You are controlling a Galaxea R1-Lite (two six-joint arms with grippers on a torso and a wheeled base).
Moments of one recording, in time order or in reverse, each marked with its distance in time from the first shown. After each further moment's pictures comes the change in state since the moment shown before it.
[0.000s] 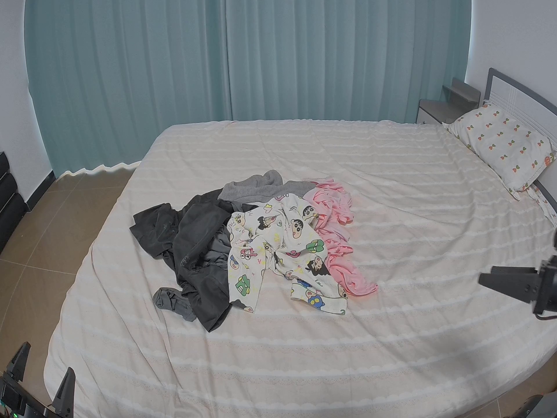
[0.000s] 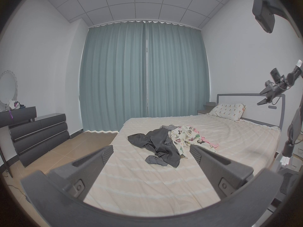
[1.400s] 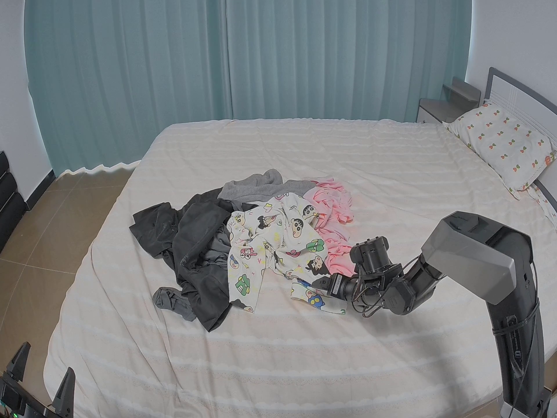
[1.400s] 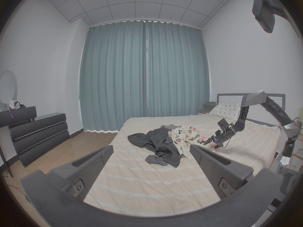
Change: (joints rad) left arm 0.000 0.000 0.000 0.000 0.000 0.000; right arm 0.201 1.471 -0.681 -0.449 -0.360 0.309
